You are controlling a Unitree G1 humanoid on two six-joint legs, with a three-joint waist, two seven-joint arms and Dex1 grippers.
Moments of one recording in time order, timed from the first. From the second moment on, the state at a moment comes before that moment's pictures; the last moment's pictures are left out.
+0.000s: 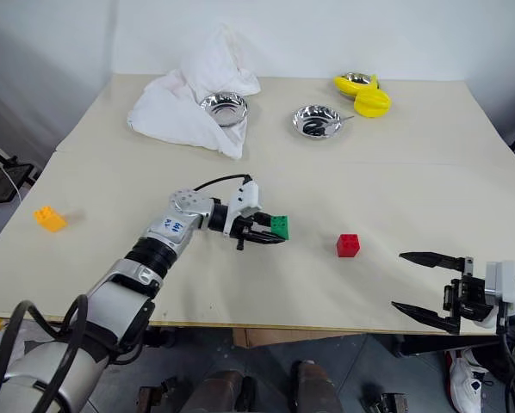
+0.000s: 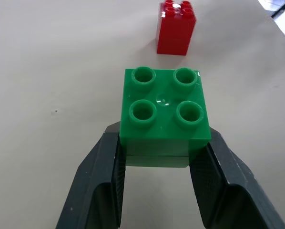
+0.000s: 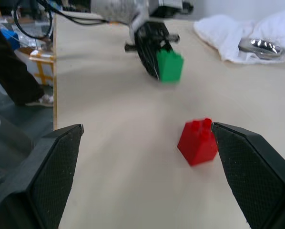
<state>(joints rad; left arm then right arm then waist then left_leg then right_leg) -1.01 0.21 -0.30 0.93 -0.07 -0.06 -1.18 0.03 -0.94 -0.15 0.33 0.91 -0.43 1.56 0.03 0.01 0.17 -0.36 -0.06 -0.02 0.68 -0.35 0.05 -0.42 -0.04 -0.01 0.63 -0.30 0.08</state>
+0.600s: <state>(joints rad) -1.09 0.13 -0.30 1.15 0.07 -0.20 -1.19 0.13 -0.86 -0.30 0.18 0.81 -0.32 1.56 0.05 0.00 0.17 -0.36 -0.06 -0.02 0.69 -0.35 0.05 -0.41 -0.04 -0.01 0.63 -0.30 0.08</state>
